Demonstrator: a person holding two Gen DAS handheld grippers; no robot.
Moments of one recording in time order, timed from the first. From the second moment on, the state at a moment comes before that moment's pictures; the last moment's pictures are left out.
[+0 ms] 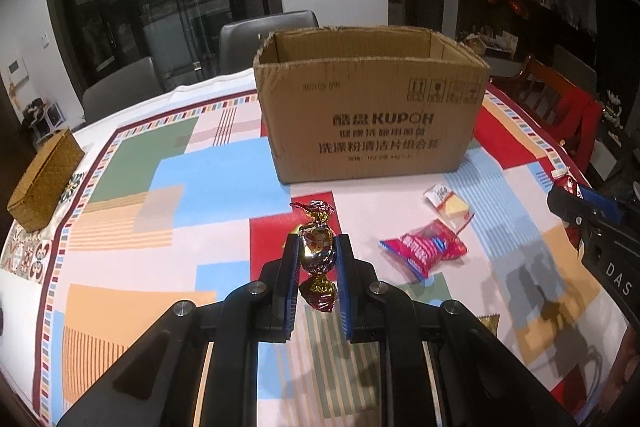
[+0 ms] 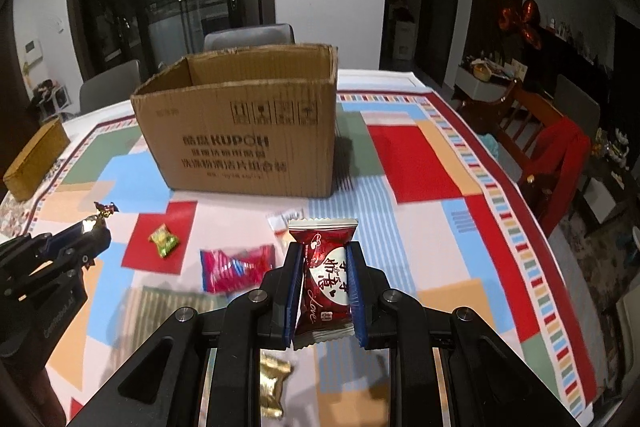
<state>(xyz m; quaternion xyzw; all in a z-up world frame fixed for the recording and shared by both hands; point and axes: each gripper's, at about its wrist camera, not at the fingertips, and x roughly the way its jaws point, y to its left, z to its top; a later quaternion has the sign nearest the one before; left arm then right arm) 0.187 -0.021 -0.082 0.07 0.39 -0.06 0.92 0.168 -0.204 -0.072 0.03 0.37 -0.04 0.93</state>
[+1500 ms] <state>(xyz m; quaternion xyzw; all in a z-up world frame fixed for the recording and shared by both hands) 0.286 -0.037 0.010 0.08 0.31 -0.08 0.95 0.274 -0.202 0.019 0.01 0.29 -0.01 0.96</state>
